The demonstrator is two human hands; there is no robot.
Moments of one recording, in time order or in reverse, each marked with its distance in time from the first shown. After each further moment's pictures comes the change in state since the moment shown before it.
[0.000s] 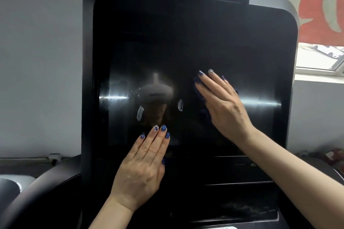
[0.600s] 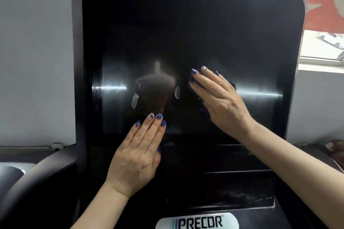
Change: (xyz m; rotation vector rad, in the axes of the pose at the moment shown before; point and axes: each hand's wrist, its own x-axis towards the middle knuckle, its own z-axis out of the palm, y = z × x) left_hand 0.001 0.000 0.000 -0.002 0.017 -0.011; right_hand -0.017 0.002 0.004 0.044 -0.046 -0.111
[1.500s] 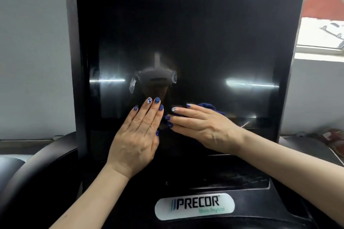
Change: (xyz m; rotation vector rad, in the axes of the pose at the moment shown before) left_hand -0.002 0.002 0.001 0.017 0.024 0.011; right_hand -0.051 -0.036 0.008 0.028 -0.388 -0.383
